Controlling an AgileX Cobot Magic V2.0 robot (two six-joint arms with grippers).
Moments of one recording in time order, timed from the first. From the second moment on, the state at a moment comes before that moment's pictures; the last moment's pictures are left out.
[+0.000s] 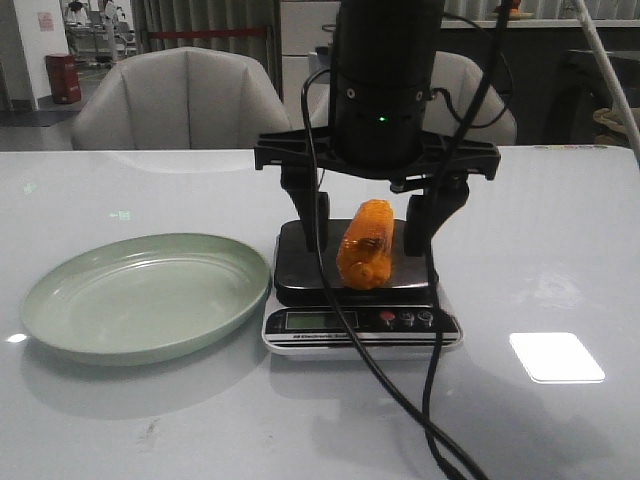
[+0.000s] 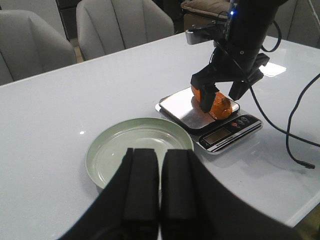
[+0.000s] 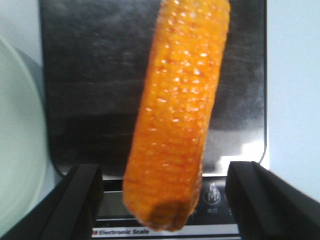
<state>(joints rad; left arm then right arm) -0.68 0.05 -0.44 0.17 0.69 -0.10 0.65 1.94 -1.49 -0.17 0.89 0.85</state>
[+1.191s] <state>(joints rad) -0.68 0.05 -0.44 0.17 0.69 -0.10 0.87 2.14 -1.69 -0.02 0.66 0.80</state>
